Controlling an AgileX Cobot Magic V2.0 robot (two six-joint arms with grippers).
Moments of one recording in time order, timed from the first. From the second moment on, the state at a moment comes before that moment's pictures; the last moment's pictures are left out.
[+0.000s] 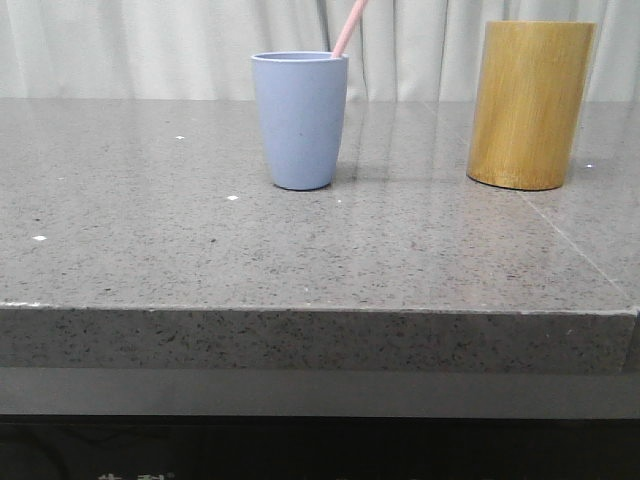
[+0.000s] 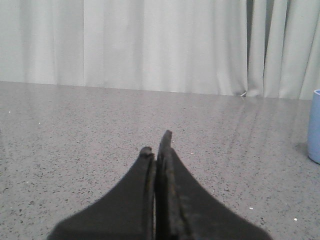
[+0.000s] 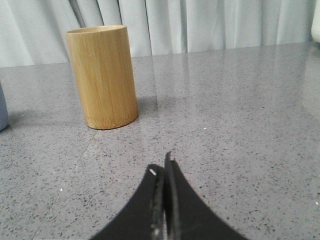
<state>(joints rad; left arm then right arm) -0.07 0.00 0.00 -0.10 -0.01 0.07 0.02 -0.01 0.03 0.08 0.08 0.08</state>
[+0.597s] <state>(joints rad) -0.07 0.00 0.00 -0.10 -0.01 0.07 0.02 -0.01 0.03 0.08 0.08 0.06</state>
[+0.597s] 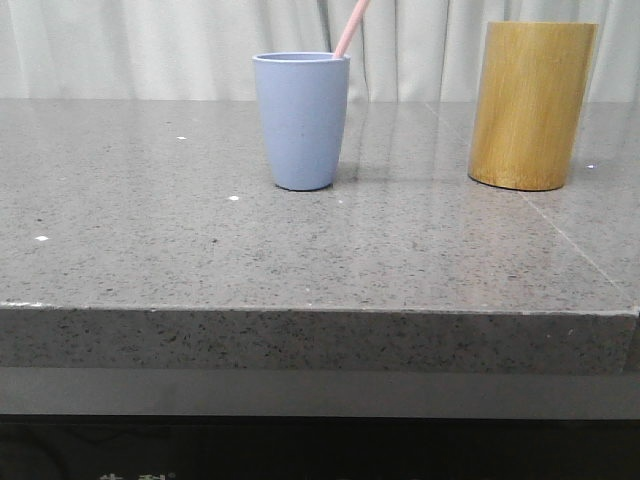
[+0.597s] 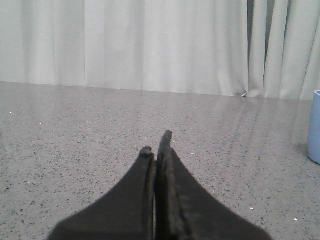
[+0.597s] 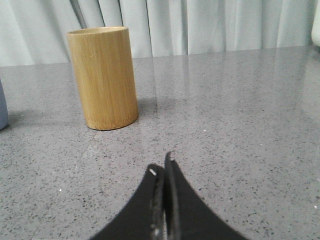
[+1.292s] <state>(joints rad) -0.07 0.00 0.00 -0.10 -0.01 0.07 -0.02 -0.01 0.03 0.06 0.01 0.02</state>
